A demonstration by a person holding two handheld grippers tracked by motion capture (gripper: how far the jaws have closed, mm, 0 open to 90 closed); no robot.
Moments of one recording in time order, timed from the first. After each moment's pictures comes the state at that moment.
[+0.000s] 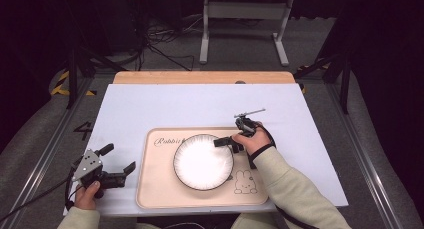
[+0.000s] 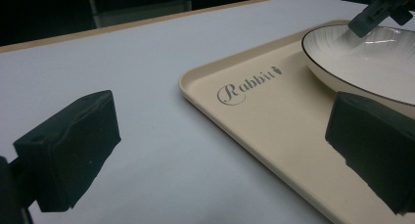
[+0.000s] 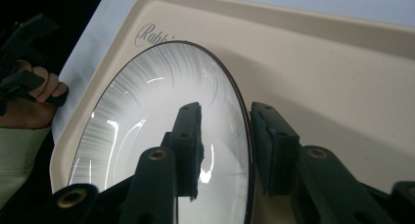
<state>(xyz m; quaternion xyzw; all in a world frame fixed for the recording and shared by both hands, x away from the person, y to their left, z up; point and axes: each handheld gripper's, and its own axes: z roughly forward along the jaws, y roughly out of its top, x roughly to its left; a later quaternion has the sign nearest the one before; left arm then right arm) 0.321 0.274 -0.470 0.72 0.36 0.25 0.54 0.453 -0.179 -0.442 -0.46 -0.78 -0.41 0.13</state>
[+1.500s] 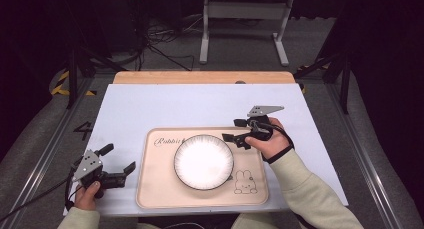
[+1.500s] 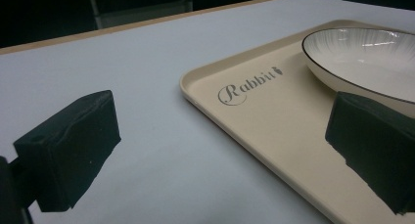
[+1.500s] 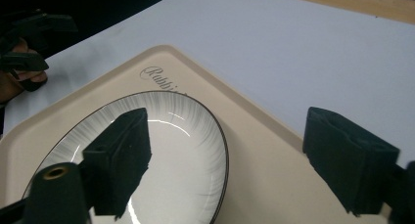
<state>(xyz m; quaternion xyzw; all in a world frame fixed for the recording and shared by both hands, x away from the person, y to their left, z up) 0.321 0.274 -0.470 0.72 0.35 0.26 0.54 0.428 -0.205 -0.392 -0.31 -0.81 -0.49 -0.07</state>
